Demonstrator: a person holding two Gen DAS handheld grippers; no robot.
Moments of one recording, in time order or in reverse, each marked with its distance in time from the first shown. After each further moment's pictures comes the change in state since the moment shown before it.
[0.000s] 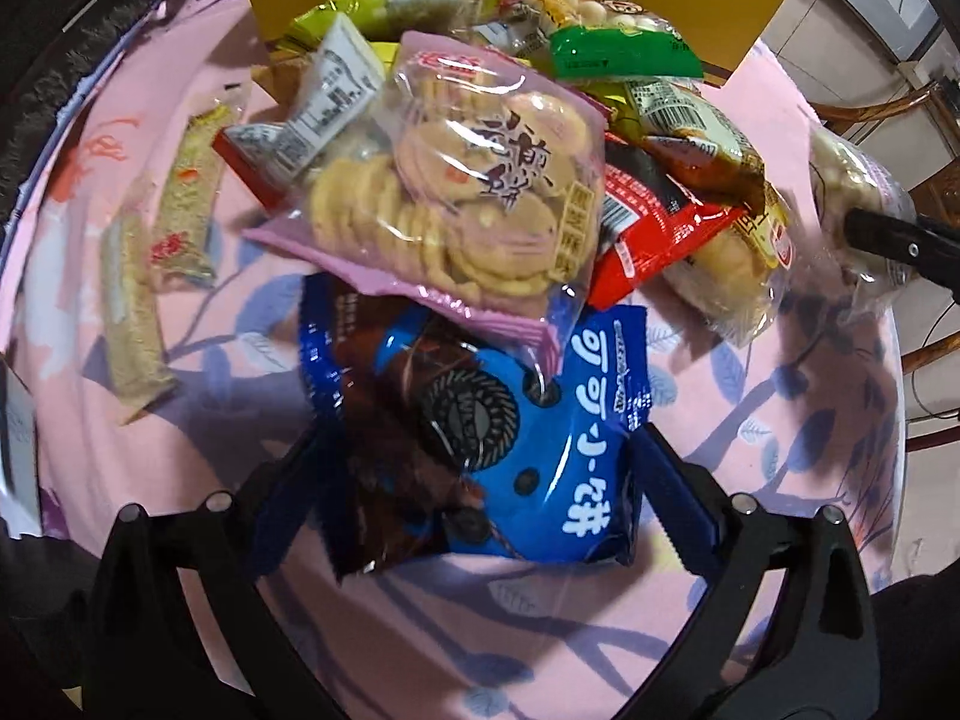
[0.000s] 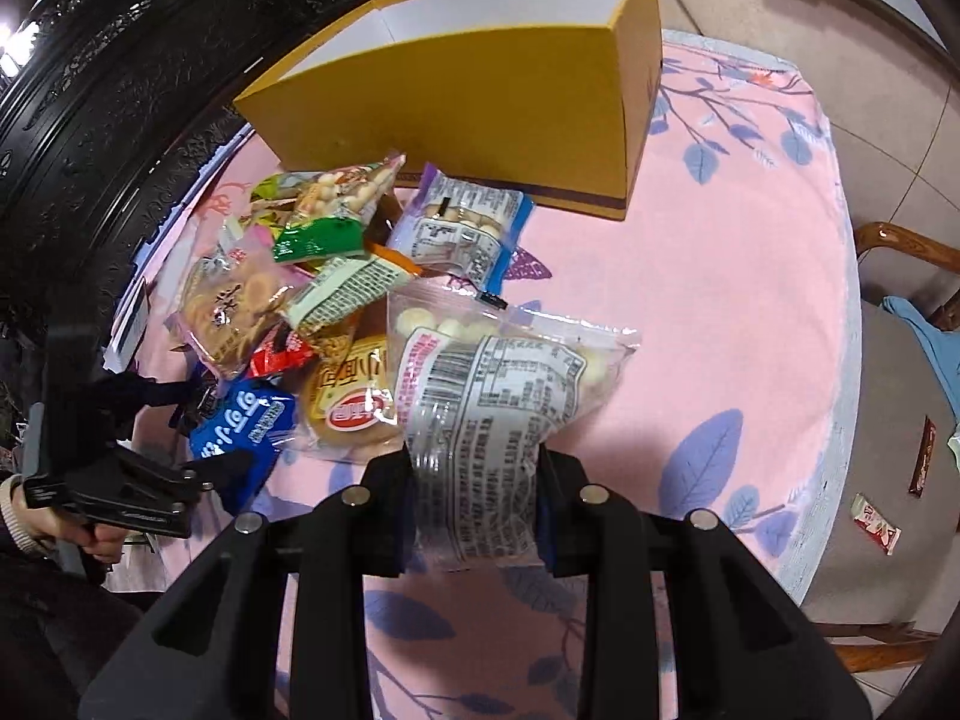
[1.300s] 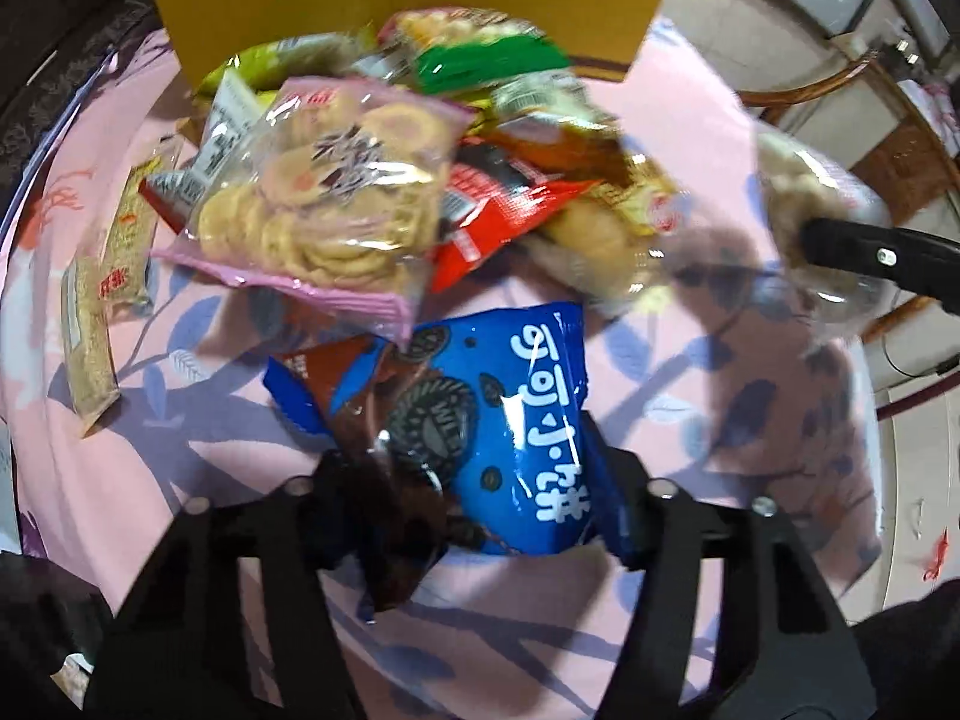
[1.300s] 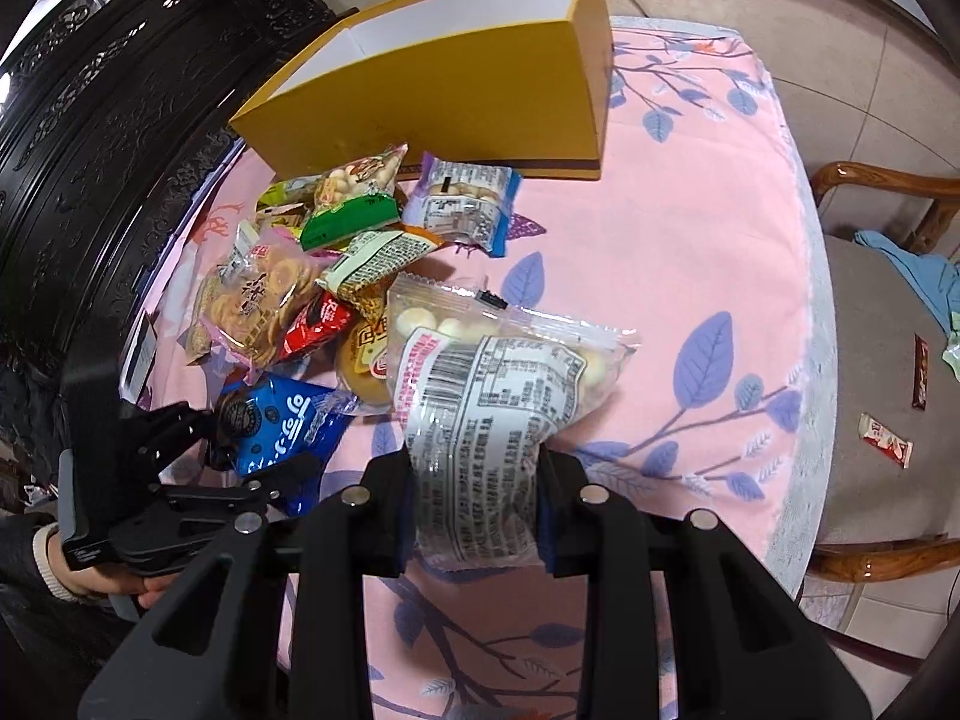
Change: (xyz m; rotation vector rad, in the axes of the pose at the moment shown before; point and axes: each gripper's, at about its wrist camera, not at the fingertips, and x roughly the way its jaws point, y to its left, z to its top) left arm -0.020 -0.035 -0.025 0.113 -0.091 -0.080; right arm -0.023 0.016 -0.034 0.146 -0.021 -0.037
